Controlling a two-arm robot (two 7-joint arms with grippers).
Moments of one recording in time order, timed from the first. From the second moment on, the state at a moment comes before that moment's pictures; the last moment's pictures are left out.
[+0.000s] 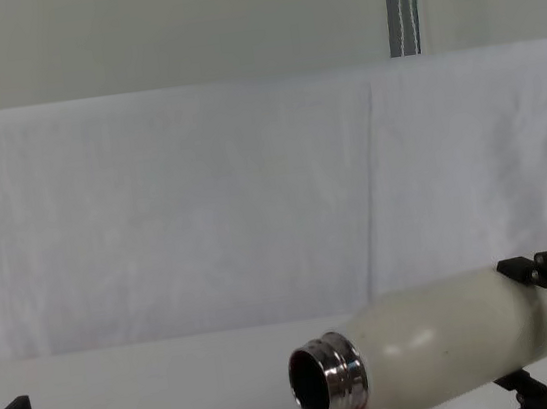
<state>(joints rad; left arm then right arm) 0.27 0.24 0.04 -1.85 -0.25 -0.02 -0.02 0.07 0.45 -0.53 -1.56 -1.08 -0.04 -0.36</state>
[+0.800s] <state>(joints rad) 0.27 0.24 0.04 -1.85 -0.25 -0.02 -0.02 0.07 0.46 -0.53 -1.56 -1.08 -0.04 -0.36</state>
